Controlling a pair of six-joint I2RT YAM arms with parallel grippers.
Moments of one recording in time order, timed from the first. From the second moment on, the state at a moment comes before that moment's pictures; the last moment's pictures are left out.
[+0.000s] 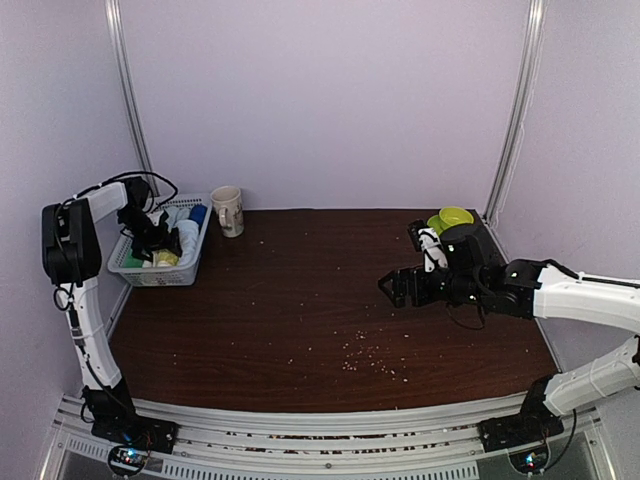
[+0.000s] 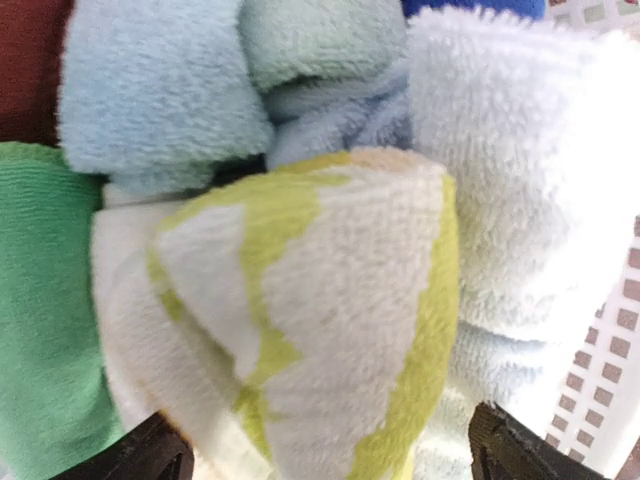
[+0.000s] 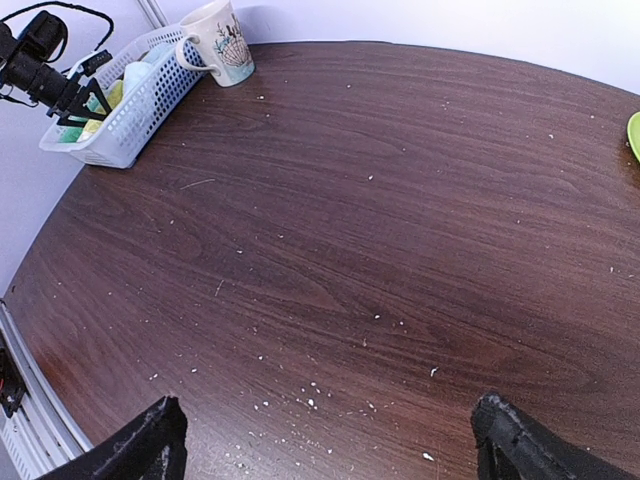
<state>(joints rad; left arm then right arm) 0.14 2.14 1.82 -1.02 0.19 0.05 0.80 1.20 0.81 -0.18 0.13 0.39</state>
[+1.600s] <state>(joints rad) 0.07 2.10 1.91 -0.93 -0.08 -0.01 0.80 1.20 0.88 -0.22 0.21 0.38</state>
